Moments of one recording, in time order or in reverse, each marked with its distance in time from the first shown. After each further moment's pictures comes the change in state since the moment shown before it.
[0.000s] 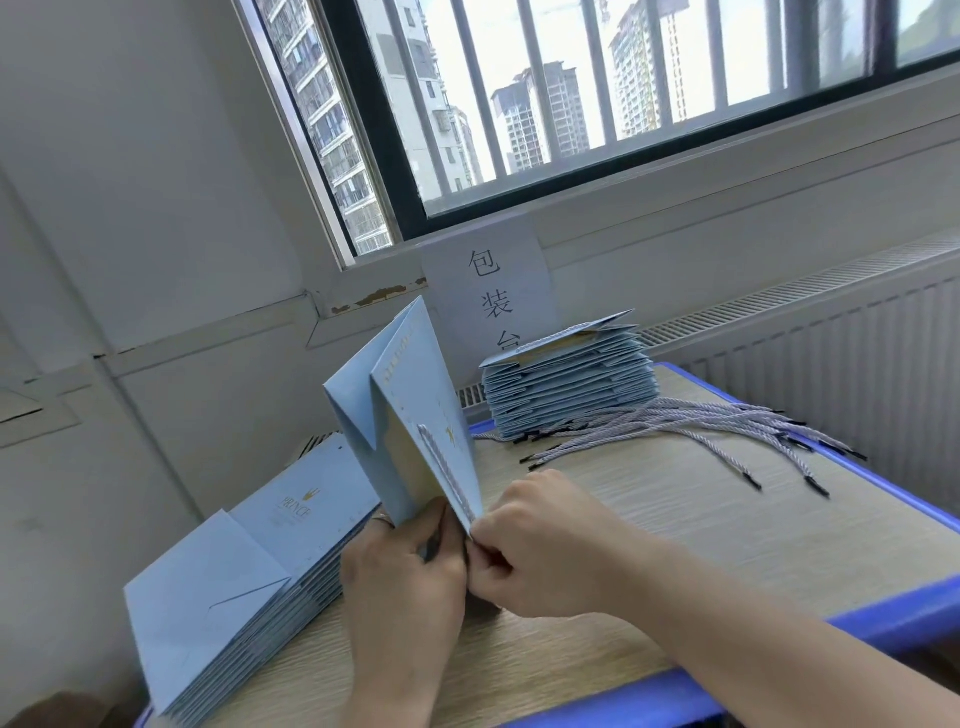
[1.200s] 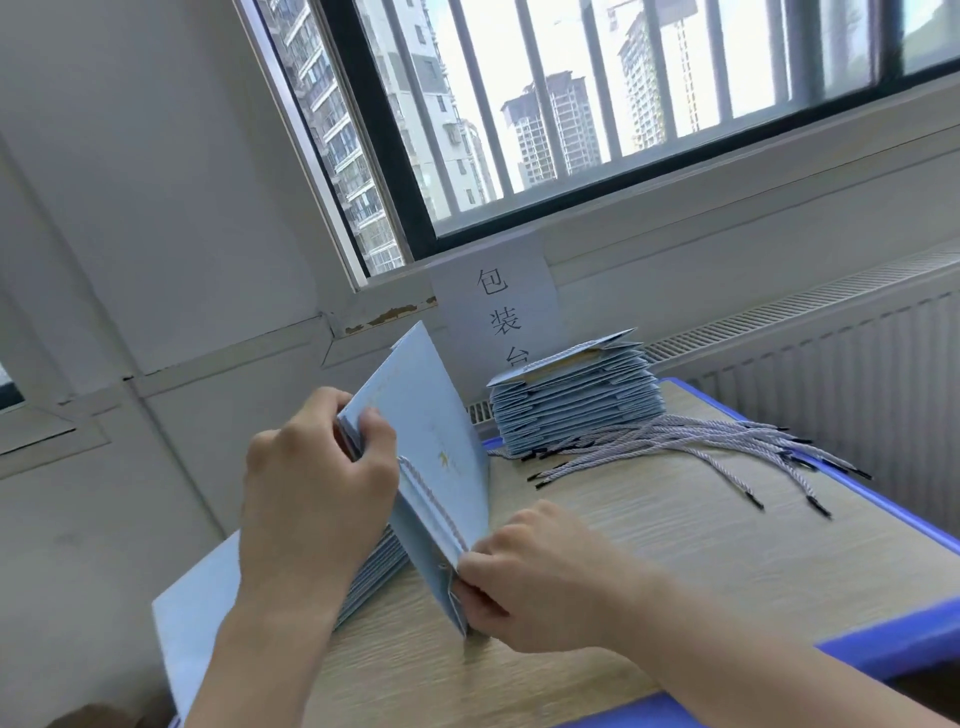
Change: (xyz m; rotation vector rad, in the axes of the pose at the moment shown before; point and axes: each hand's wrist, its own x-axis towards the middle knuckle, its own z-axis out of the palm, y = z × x) left_hand 0.081 0.056 -0.062 0.256 0.072 0.000; right_hand -0.004 -0.005 -0.002 -0.091 -0.065 -0.171
